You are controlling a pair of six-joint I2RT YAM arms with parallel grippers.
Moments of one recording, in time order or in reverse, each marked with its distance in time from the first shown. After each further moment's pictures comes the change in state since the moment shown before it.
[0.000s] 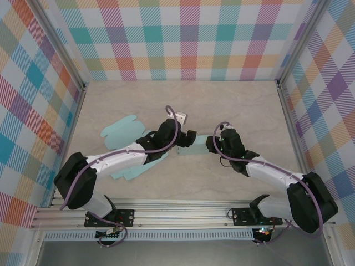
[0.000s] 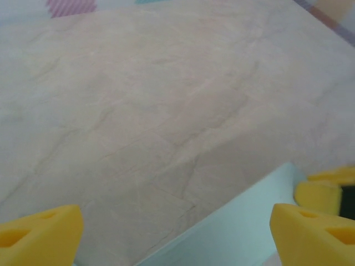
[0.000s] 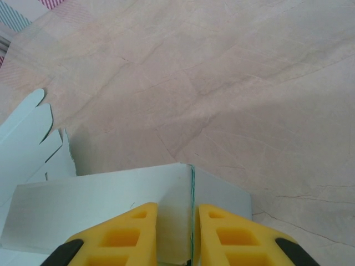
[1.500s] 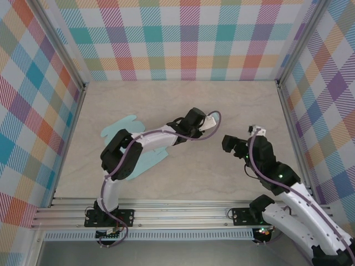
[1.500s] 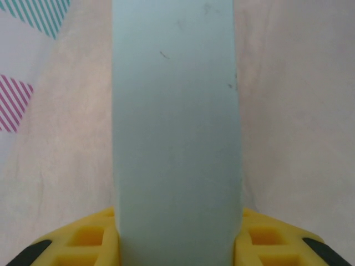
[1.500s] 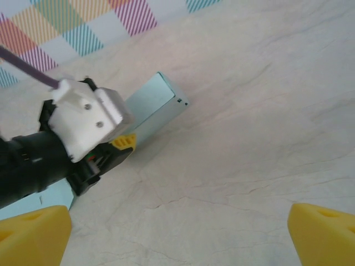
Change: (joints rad) left arm 0.020 0.562 0.503 -0.074 -0.014 0.808; right arm 0.008 -0.608 0.187 -0.714 0.288 -0.064
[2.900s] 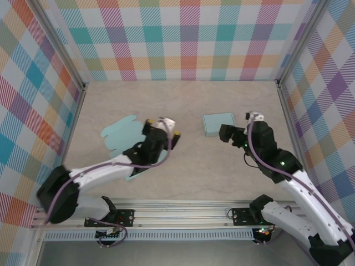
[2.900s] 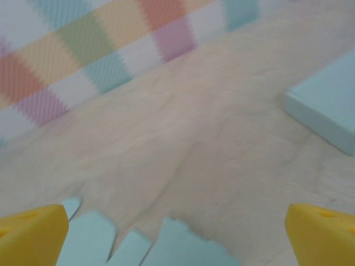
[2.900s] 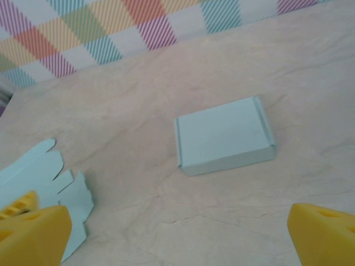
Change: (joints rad) left arm 0.019 -0.834 -0.781 0.212 -0.382 -0.579; right arm 0.000 0.230 0.233 -0.025 -0.085 -0.074
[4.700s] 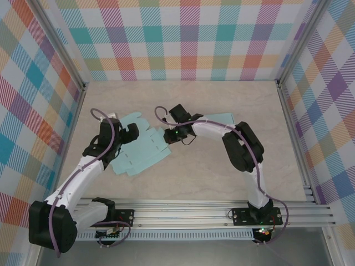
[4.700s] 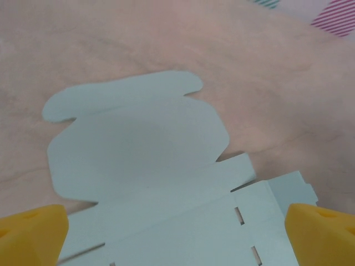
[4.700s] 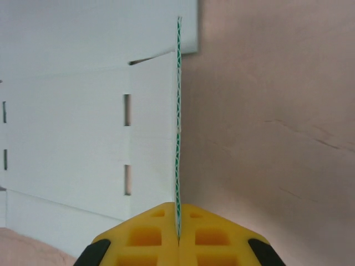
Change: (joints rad) left arm 0.574 -0.186 0.006 -0.406 0.444 -0.435; right arm 0.149 1.238 0.574 0.198 -0.570 -0.285
